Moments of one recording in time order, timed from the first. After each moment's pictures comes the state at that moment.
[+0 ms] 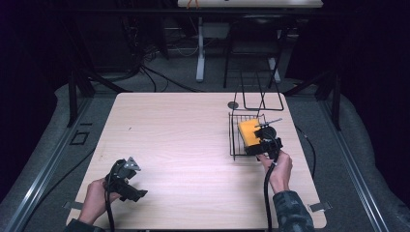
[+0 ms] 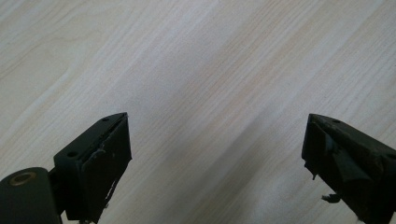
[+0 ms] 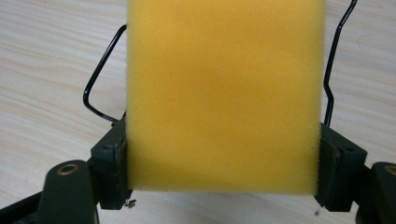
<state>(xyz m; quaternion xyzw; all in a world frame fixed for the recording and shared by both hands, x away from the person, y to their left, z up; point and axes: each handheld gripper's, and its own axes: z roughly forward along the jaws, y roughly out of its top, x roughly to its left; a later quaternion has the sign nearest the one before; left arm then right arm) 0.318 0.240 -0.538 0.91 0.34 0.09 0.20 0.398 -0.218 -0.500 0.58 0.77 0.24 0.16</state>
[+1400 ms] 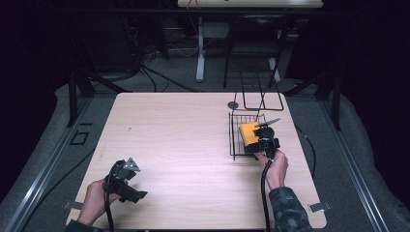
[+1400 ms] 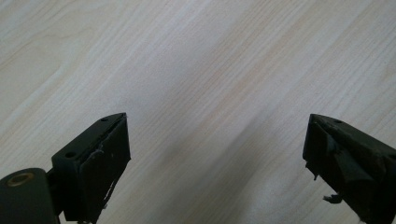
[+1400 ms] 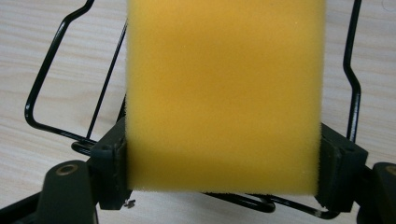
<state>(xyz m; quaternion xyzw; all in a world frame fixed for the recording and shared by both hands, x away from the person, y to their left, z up) 0.315 0.240 -0.538 0.91 0.34 0.08 0.21 0.418 -0.221 -0.525 0.62 0.74 0.21 0.12</state>
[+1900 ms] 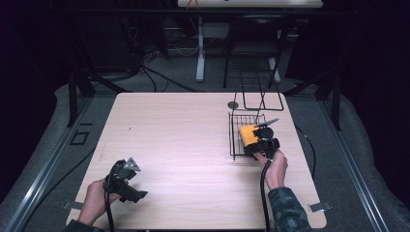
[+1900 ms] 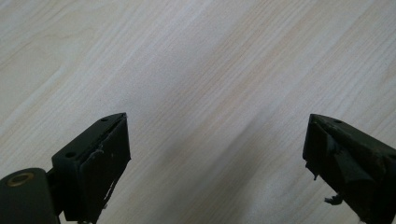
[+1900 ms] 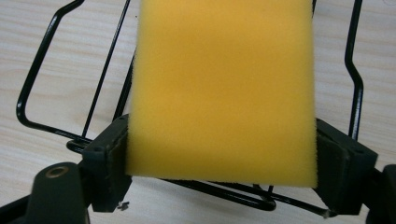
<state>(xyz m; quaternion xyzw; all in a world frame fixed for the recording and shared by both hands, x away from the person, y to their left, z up) 0.316 0.240 -0.538 0.91 0.34 0.08 0.20 0.419 -0.219 -0.527 0.62 0.75 0.20 0.13</state>
